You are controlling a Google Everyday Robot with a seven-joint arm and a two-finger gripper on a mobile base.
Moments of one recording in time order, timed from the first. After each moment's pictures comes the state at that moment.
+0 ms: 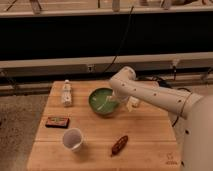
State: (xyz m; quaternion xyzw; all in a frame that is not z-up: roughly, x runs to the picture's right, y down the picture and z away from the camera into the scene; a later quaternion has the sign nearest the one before) arm 0.095 0.106 0.860 -0.26 -0.12 -0.44 0.85
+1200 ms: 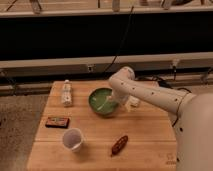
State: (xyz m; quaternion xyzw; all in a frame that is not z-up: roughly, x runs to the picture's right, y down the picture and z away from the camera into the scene) arm 0.089 0.110 0.870 -0.27 -0.14 -0.44 0.84
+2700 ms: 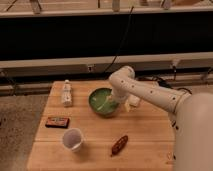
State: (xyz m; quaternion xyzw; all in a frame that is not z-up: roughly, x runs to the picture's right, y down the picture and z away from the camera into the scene) arm 0.083 0.112 0.877 -0.28 -0.17 -0.45 0.83
